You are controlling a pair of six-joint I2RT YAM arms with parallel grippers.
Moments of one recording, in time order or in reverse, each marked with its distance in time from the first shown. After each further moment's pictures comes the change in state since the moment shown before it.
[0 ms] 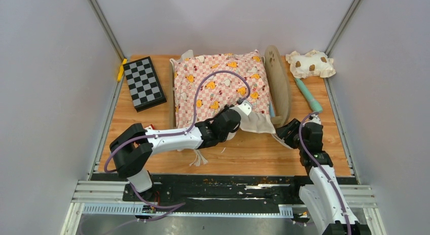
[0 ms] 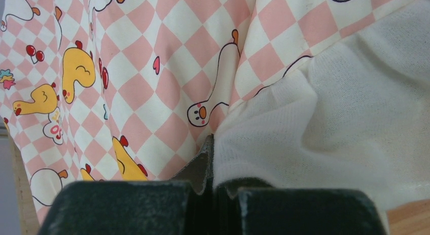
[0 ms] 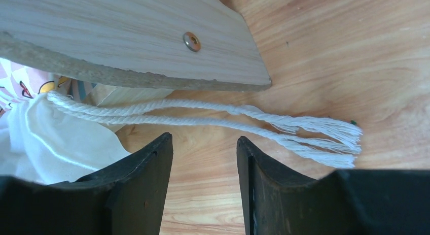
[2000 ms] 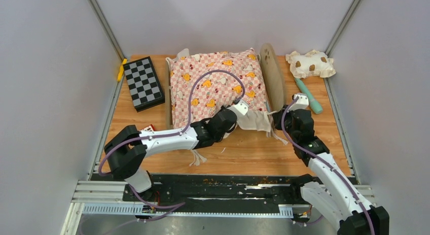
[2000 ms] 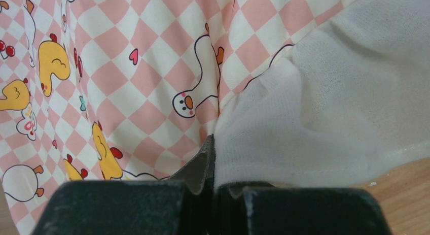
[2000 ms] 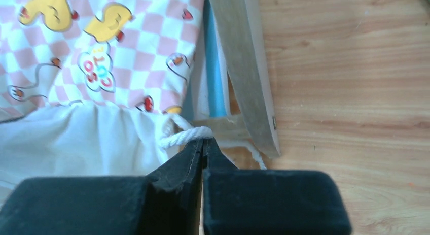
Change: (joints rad) left arm 0.007 -0.037 -0.028 -0.035 0.062 -0.048; right arm 0.308 0.135 0.148 0.195 0.253 -0.310
